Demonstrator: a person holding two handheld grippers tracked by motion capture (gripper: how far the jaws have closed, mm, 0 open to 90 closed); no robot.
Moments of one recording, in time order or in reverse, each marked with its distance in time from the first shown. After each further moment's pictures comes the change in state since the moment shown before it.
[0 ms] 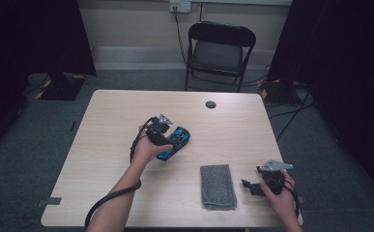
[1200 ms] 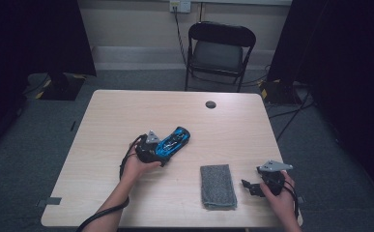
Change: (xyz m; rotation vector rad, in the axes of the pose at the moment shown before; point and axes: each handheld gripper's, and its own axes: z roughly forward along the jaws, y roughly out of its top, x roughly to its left) left arm 0.007 -0.065 0.014 -0.035 -0.032 0.033; right arm 0.002 0.000 0.000 -0.001 -0.011 0.006
